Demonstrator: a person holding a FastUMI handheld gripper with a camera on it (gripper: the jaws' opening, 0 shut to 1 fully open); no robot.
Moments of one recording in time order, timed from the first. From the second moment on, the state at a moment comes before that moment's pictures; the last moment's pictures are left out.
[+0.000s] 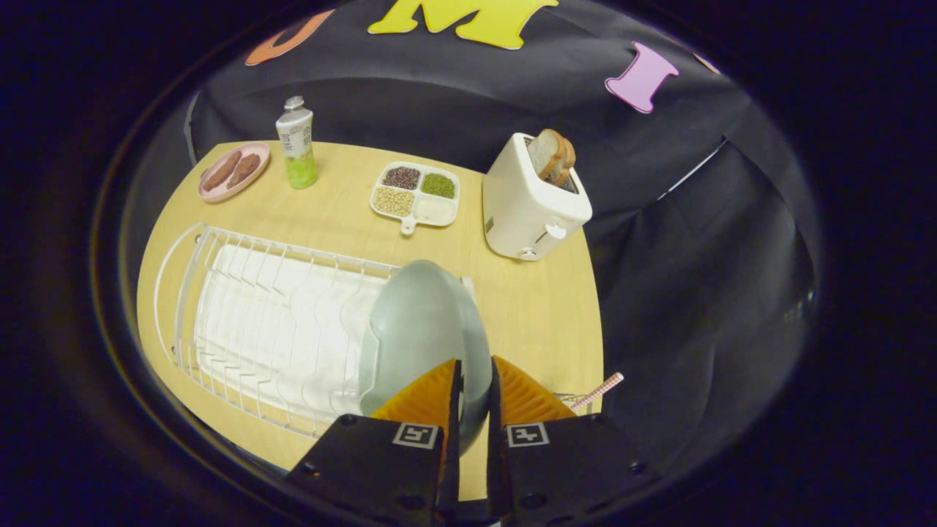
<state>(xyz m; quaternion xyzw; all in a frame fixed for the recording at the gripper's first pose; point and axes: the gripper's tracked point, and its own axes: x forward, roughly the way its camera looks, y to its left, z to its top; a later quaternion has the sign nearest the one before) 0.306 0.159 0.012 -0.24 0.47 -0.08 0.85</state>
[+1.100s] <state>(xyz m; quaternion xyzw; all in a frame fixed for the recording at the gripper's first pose) 0.259 0.193 0.060 -0.28 0.29 -0.16 0.90</state>
